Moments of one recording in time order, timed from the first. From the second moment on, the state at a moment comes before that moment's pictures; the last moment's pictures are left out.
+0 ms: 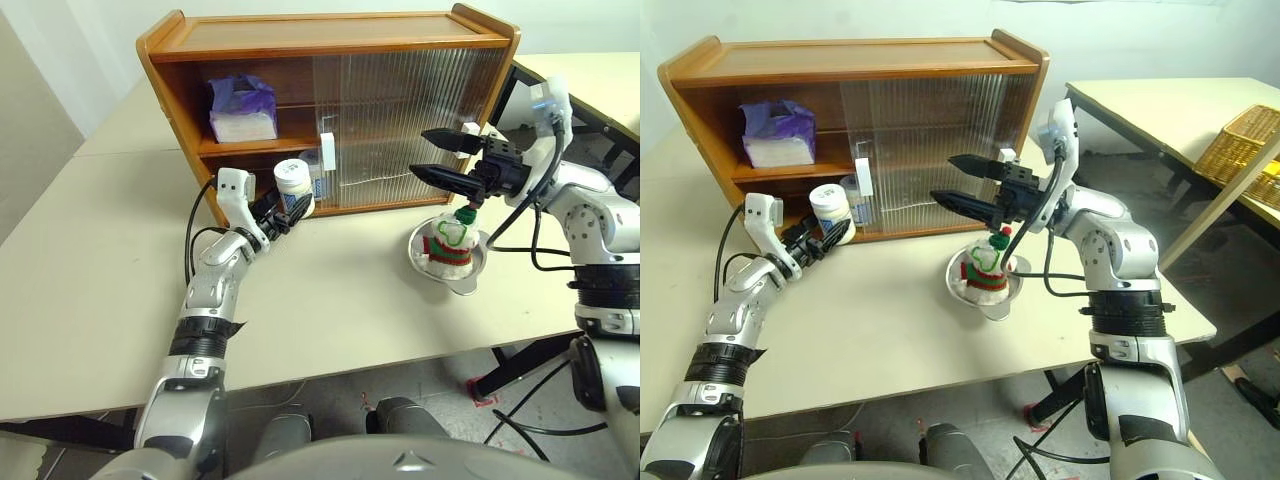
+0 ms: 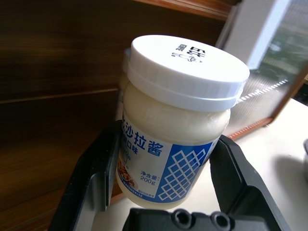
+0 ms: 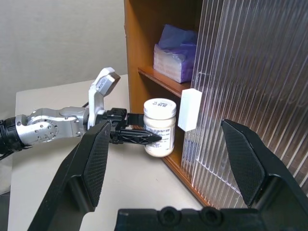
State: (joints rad) left arm -0.42 0.26 0.12 0.35 -0.28 0.13 -0.52; right arm -0.67 -0.55 -0.09 0.13 0.58 0.48 1.14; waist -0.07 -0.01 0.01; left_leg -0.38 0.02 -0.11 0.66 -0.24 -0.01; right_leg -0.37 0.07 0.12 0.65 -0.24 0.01
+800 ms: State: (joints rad) left arm -0.68 0.21 0.15 0.84 -0.18 -0.04 -0.25; right arm -0.67 -0.56 -0.09 0.13 0.58 0.48 1.14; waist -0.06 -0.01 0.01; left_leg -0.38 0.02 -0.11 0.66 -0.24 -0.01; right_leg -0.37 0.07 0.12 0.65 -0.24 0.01
